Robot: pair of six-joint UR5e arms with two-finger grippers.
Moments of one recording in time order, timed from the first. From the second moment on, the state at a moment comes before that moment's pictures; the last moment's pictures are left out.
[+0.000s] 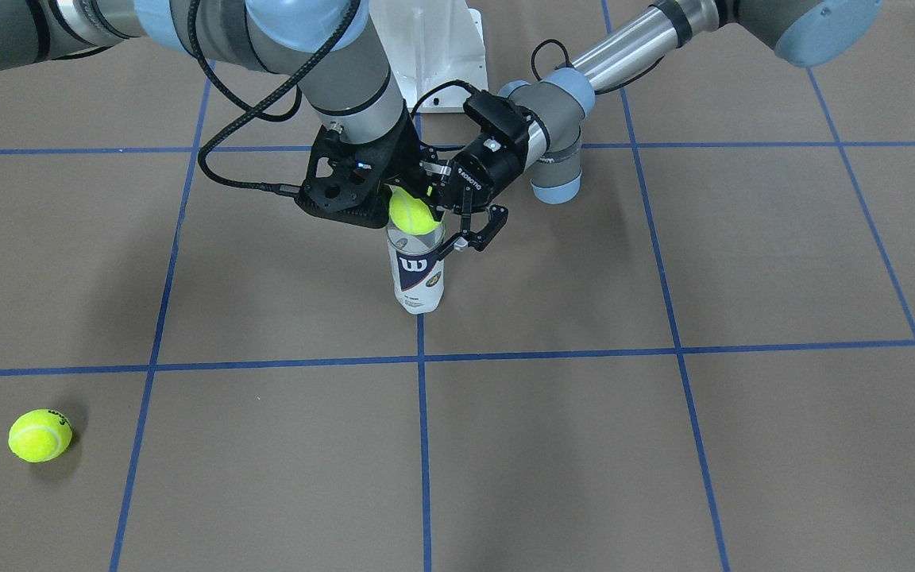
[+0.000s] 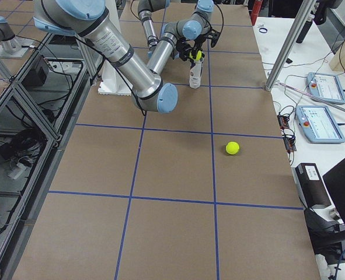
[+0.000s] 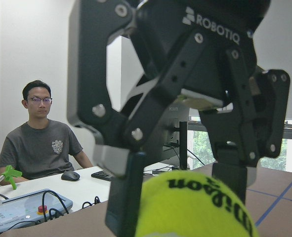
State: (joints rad) left arm -0.36 -2.27 -1.18 -3.43 -1.08 -0.30; right arm 0.72 -0.66 1.65 -1.72 2.19 1.49
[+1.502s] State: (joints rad) left arm -0.36 -2.27 -1.16 -3.43 -1.07 -0.30; right arm 0.72 -0.67 1.63 -1.65 2.19 1.49
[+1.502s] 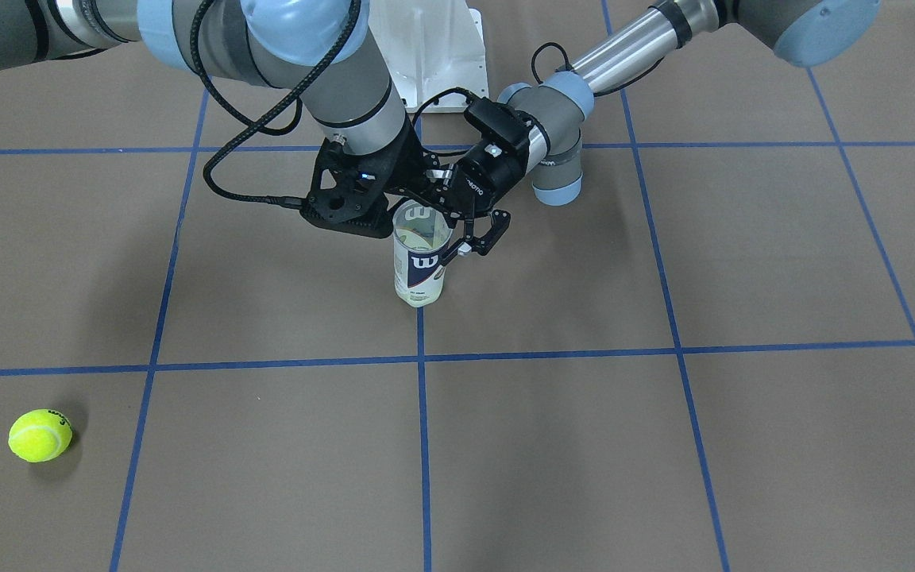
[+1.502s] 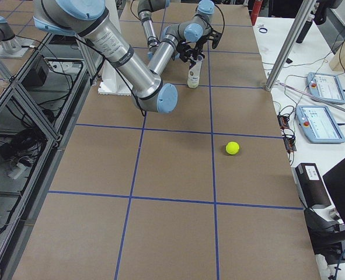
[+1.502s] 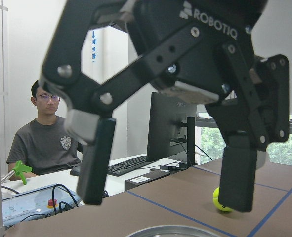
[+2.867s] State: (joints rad) left arm -0.36 -2.27 -1.16 -3.43 -1.08 -0.30; right arm 1.07 -1.05 1.55 -1.60 2.11 1.01
